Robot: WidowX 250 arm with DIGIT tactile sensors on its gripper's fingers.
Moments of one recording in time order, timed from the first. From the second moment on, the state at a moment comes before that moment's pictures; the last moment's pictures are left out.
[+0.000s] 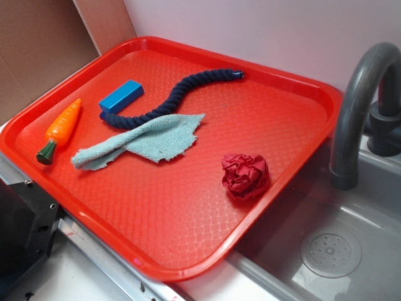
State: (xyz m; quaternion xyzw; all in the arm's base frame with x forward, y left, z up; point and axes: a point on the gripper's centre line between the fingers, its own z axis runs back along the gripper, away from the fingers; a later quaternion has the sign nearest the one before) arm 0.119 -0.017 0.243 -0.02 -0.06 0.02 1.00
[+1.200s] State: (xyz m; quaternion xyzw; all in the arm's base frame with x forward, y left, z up) arm 0.211 -0.079 0.179 -0.01 -0.13 -0.46 0.88
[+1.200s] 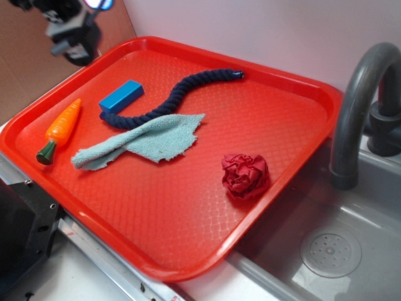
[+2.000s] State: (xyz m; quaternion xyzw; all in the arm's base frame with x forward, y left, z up) arm 0.233 -0.163 0.083 -0.12 -0.04 -0.65 0.75
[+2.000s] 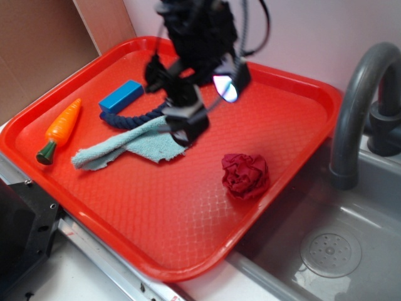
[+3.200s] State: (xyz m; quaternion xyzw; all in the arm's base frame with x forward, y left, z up) arm 0.218 -0.184 0.025 -0.09 0.05 -0.62 0.78
